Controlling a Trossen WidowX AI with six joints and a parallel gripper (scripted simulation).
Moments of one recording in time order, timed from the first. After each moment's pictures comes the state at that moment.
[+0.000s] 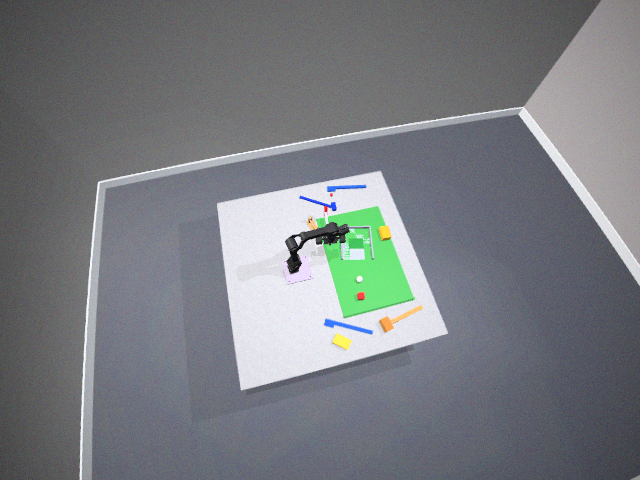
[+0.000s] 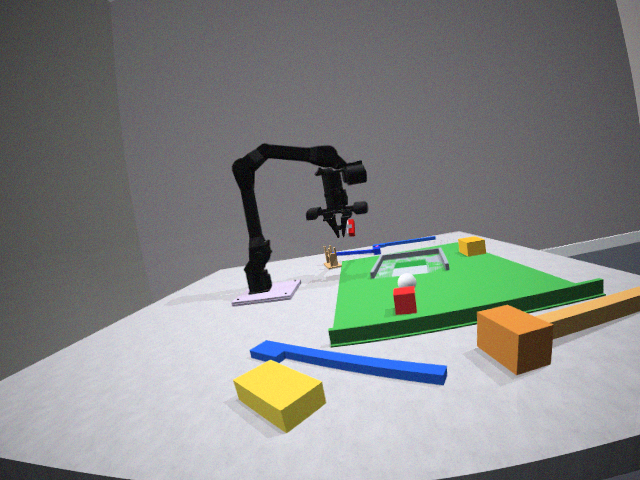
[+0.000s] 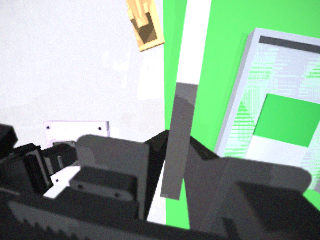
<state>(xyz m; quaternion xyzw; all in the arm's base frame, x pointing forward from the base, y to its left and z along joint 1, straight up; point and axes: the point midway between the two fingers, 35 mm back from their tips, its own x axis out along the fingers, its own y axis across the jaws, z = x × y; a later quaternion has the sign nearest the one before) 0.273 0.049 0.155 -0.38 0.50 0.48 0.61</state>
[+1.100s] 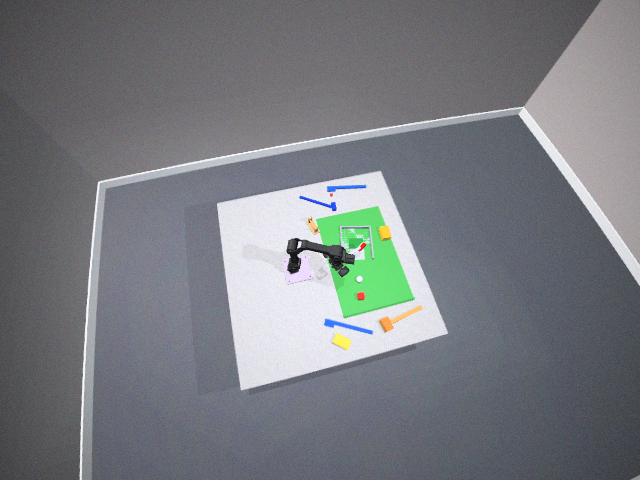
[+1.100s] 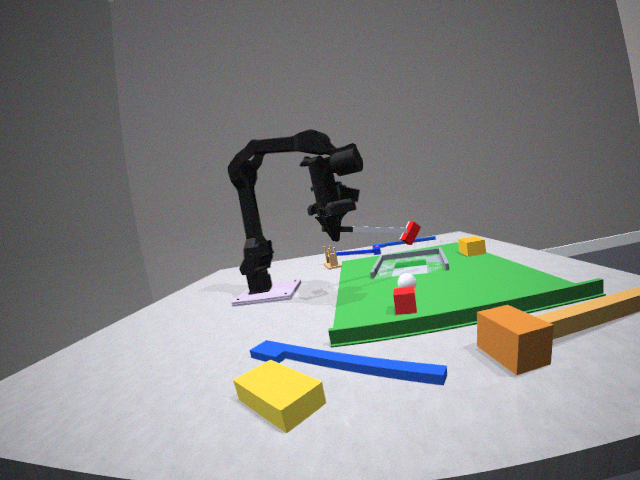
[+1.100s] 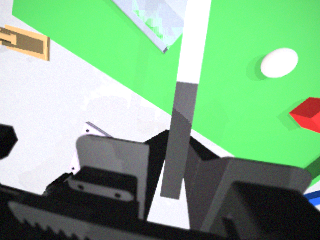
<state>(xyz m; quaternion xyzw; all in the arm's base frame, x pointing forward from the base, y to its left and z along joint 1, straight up) 0.246 -0.121 0.164 -0.10 0.67 0.13 0.72</state>
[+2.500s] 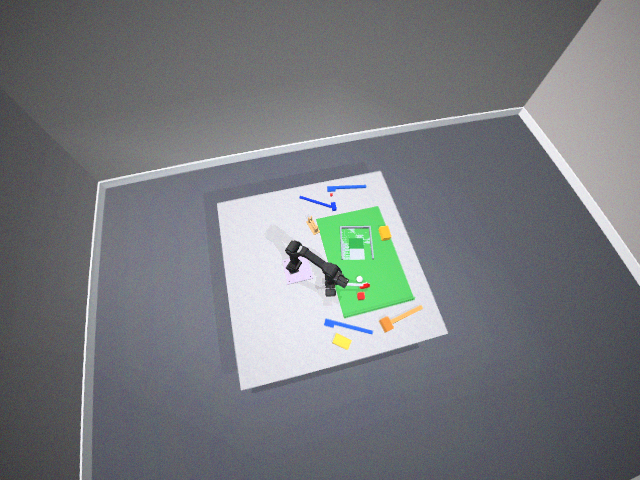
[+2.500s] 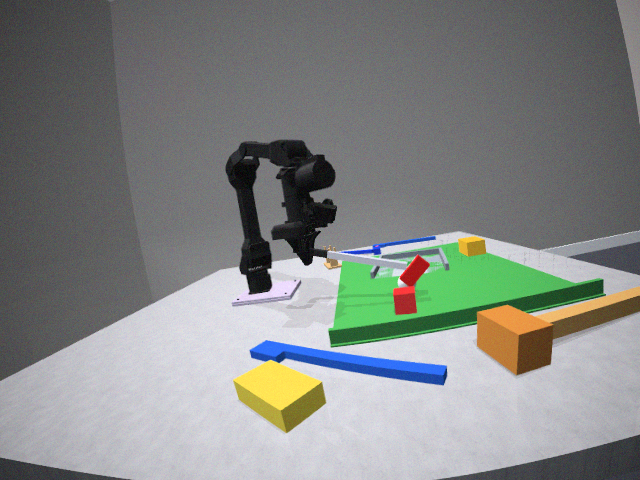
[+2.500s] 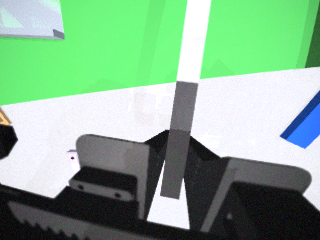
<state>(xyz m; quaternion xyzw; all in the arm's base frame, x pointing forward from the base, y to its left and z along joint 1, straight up) 0.174 -0.210 0.132 0.11 0.69 -0.12 0.70</state>
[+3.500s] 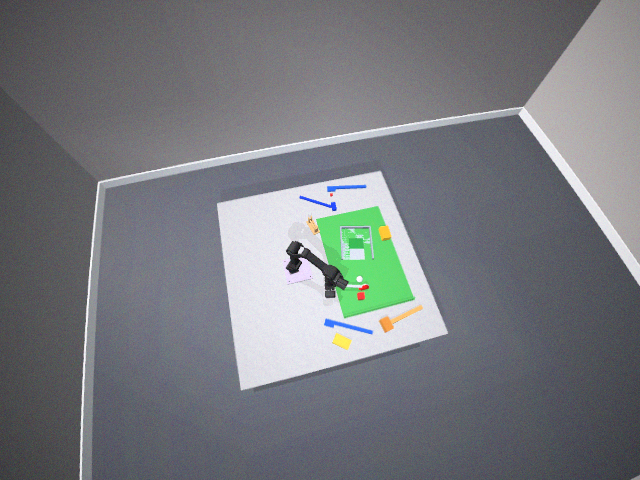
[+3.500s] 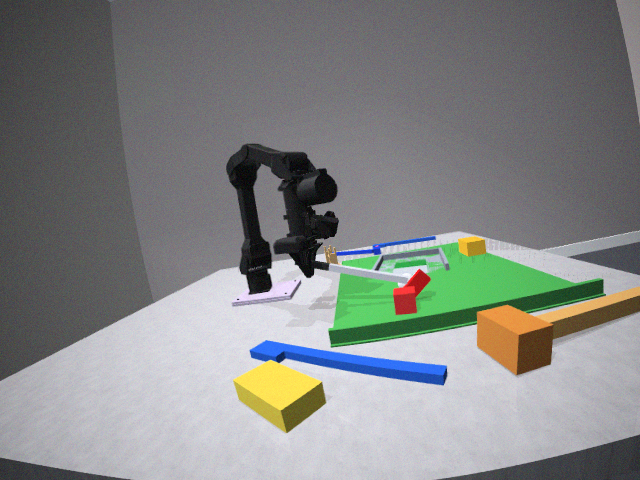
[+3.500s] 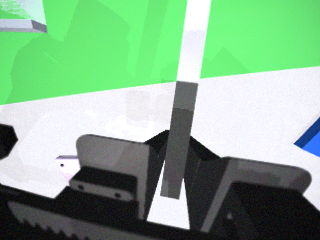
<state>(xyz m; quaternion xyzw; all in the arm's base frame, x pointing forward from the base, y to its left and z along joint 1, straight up) 0.173 -0.212 0.104 0.12 0.69 -0.12 0.70</state>
